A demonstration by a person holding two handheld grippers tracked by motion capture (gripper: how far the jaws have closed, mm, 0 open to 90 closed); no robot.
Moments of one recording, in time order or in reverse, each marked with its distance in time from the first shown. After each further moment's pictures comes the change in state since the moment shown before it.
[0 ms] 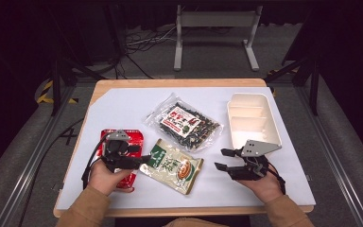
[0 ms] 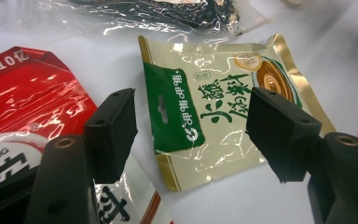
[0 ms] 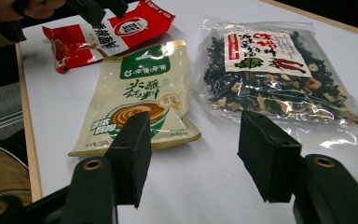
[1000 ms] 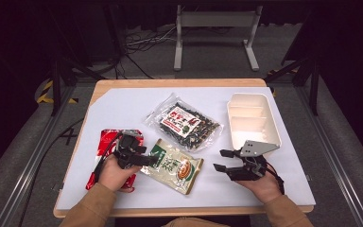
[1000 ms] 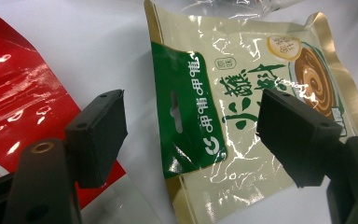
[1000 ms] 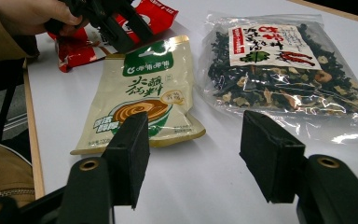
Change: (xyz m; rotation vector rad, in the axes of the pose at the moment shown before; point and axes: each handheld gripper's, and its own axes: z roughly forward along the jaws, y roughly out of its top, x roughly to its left) left arm 0.017 0.003 0.045 0.114 -0.025 -0.067; right arm -0.002 -0.004 0.005 0.005 0.021 0.019
